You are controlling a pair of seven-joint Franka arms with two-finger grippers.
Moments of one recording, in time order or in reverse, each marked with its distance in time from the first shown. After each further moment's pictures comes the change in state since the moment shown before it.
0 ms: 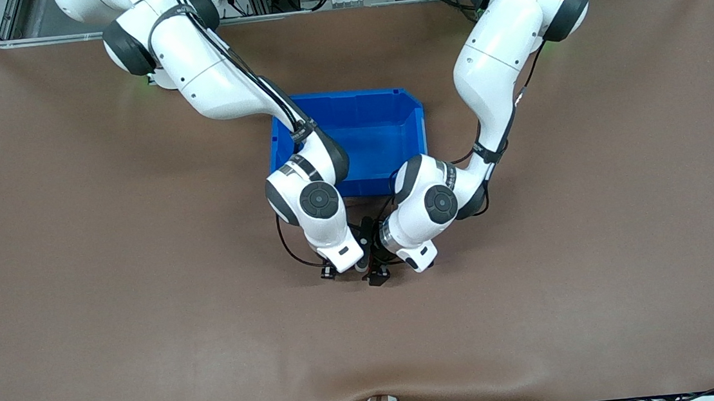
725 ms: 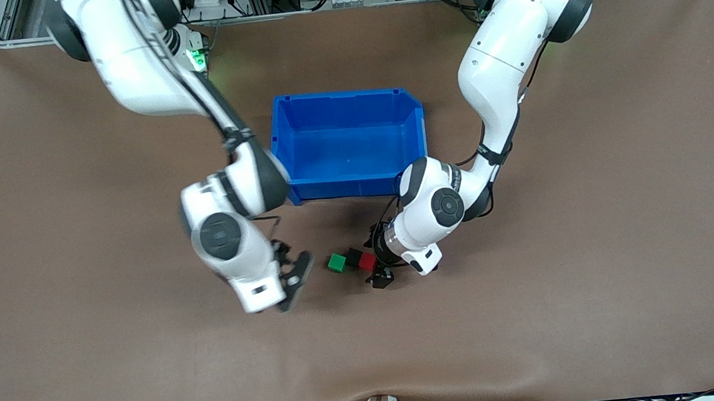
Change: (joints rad) left arm 0.020 0.000 -0.014 0.001 0.000 0.000 0.016; right arm -0.235 -0.208 -0.024 0.000 0.114 -0.233 0.019
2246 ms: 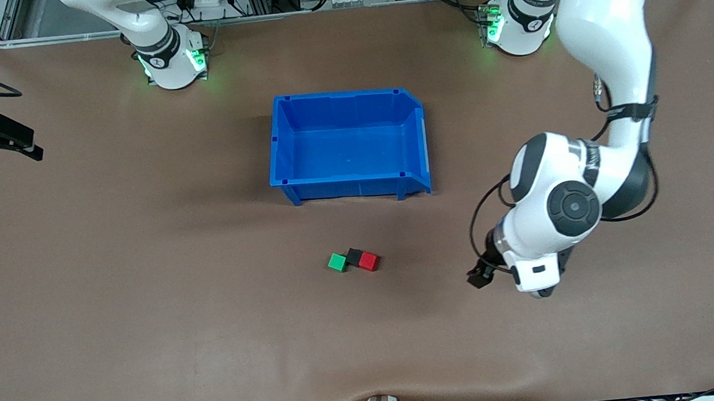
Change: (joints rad) left arm 0.272 -0.319 0.008 0.030 0.462 -0.645 0.644; right arm -0.340 -0.884 -0.045 -0.481 0.006 -0.473 0.641
